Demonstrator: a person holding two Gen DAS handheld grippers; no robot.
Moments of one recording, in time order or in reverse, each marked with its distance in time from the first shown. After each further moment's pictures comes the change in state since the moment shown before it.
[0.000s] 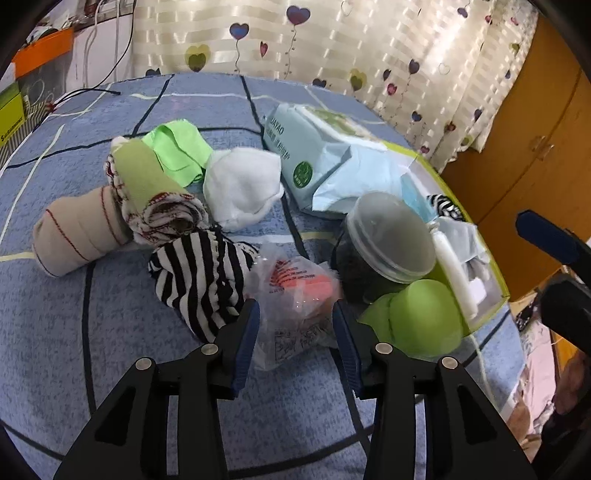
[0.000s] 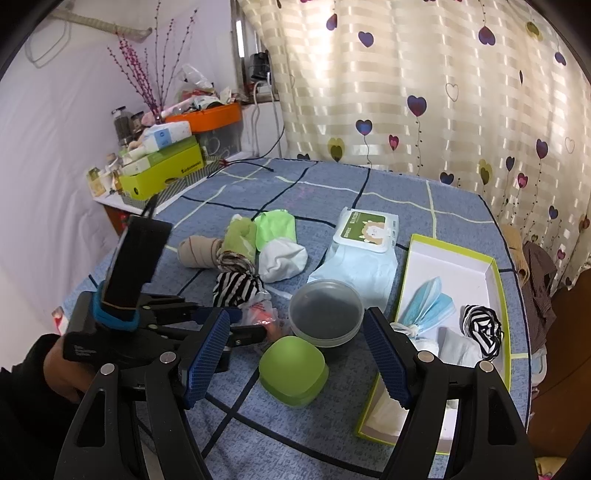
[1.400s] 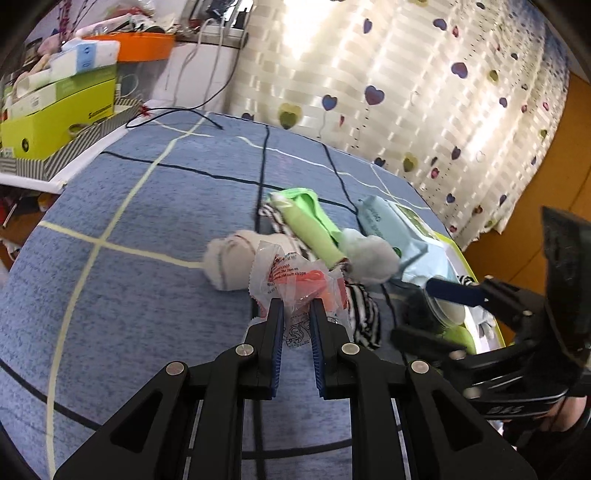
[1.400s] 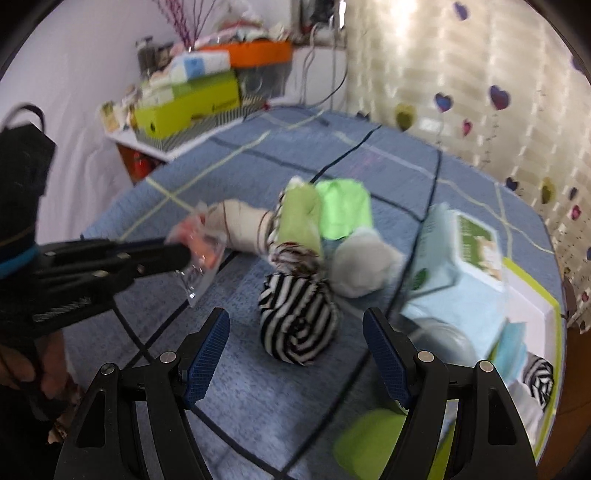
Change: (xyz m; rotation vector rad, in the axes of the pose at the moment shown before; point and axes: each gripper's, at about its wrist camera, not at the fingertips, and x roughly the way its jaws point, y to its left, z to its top) left arm -0.094 0.111 -0.016 -0.197 -0.243 0.048; right arm 0.119 0.082 0.035 -0.170 0.227 0.046
